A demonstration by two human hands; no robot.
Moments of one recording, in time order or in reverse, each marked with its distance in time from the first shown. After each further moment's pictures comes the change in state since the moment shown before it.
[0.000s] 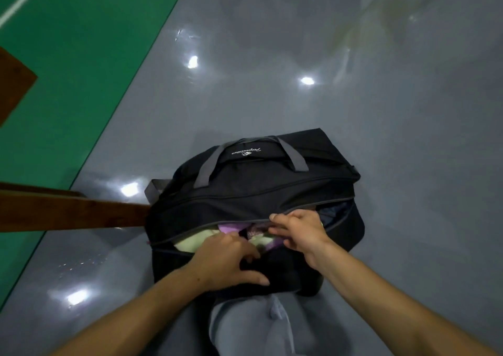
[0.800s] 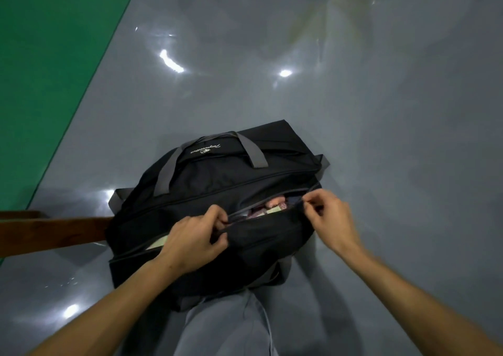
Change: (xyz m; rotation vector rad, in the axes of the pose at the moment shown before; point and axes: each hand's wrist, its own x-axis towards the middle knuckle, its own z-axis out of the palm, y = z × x) left_hand 0.040 0.005 -0.004 -0.076 0.181 -0.134; right_hand 0.045 0.024 -0.139 -0.726 0.341 -0.679
